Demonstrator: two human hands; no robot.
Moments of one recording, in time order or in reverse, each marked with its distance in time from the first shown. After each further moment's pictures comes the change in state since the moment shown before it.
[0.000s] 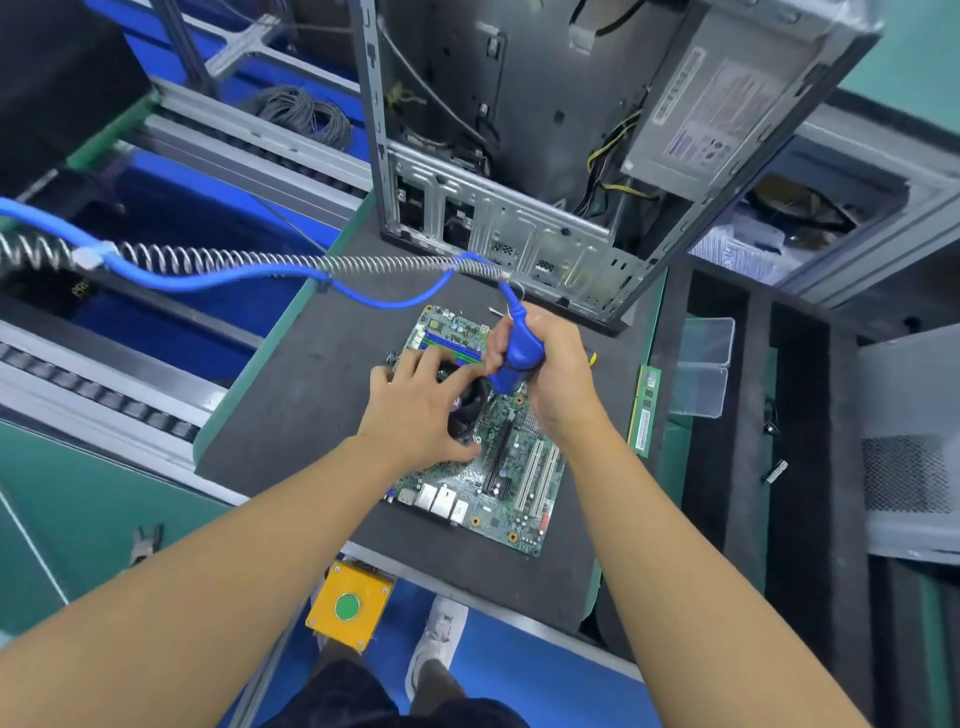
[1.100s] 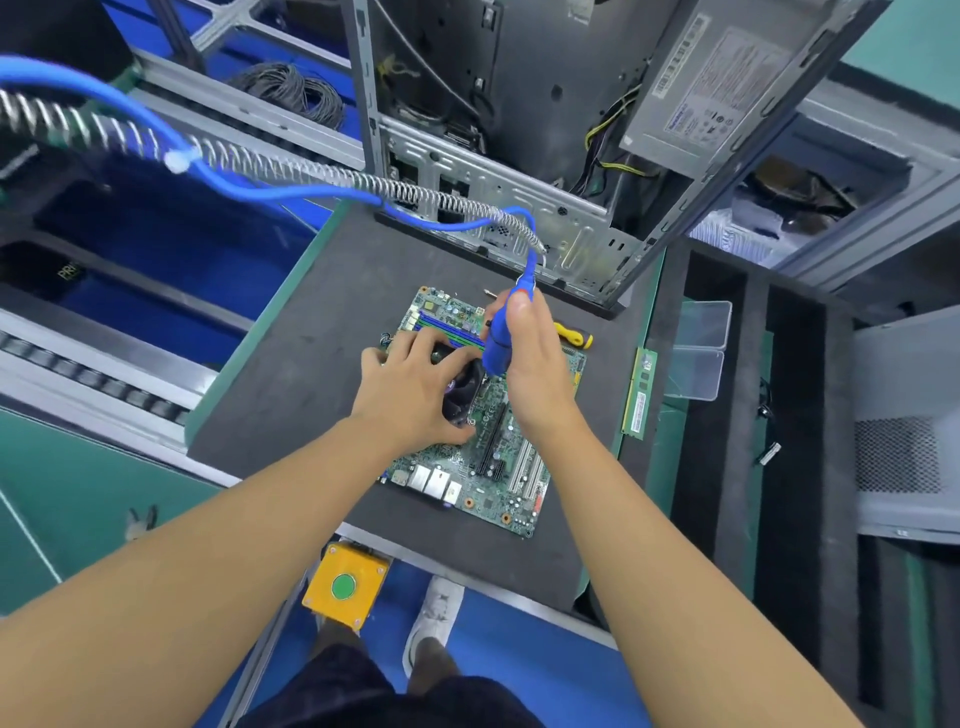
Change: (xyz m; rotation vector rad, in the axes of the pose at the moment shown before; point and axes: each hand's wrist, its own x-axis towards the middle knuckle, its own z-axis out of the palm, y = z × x) left_hand -0.003 0.002 -0.004 -0.017 0.005 -0.008; right_hand -0.023 -0.007 0.024 -0.202 0.231 0.044
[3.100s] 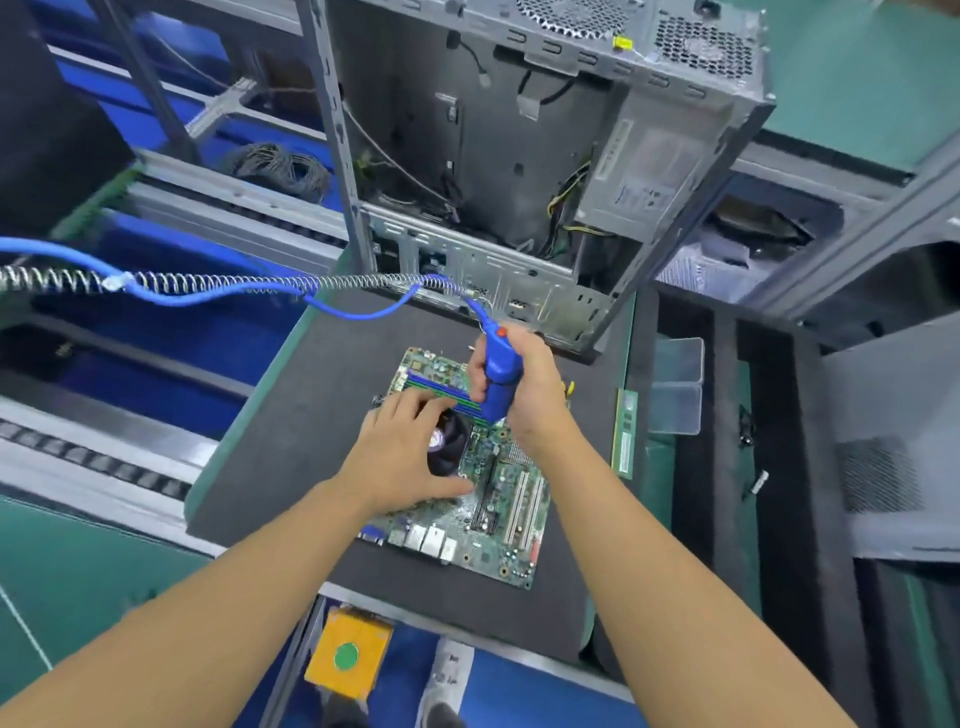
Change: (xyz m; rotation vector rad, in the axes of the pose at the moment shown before) left_hand 0.005 -0.015 0.003 -0.253 -0.059 0.073; right_hand 0.035 -0.012 -0.011 0.290 -0.123 0.028
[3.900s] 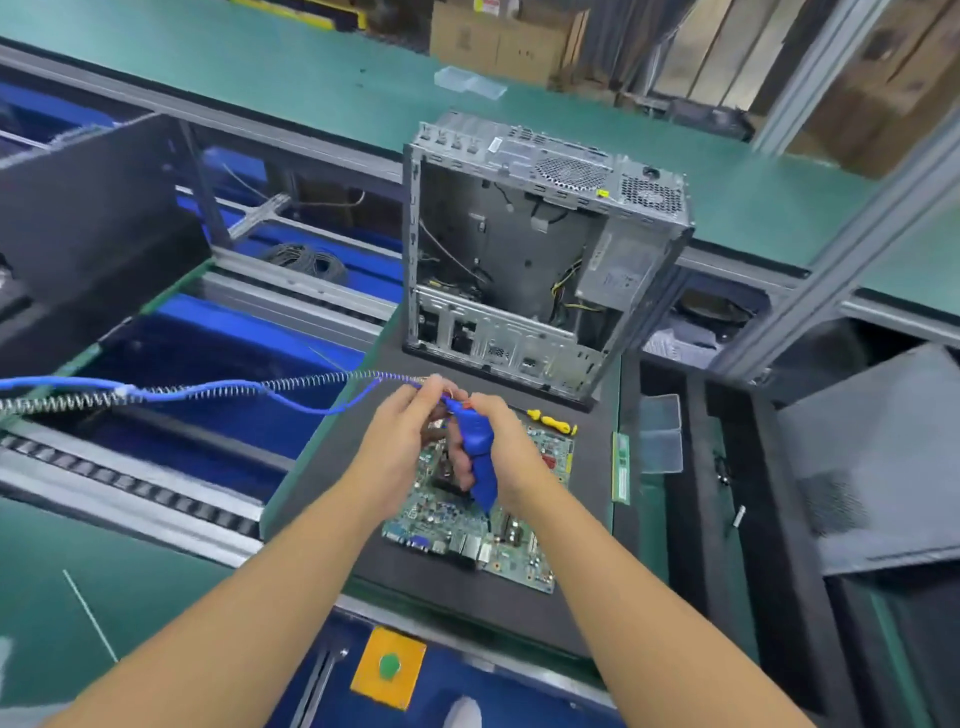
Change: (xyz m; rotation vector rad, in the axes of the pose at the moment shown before) left_hand -0.067 0.042 -0.120 -1.473 0.265 -0.143; right_hand -0.083 -0.042 0.091 -0.049 -0.093 0.241
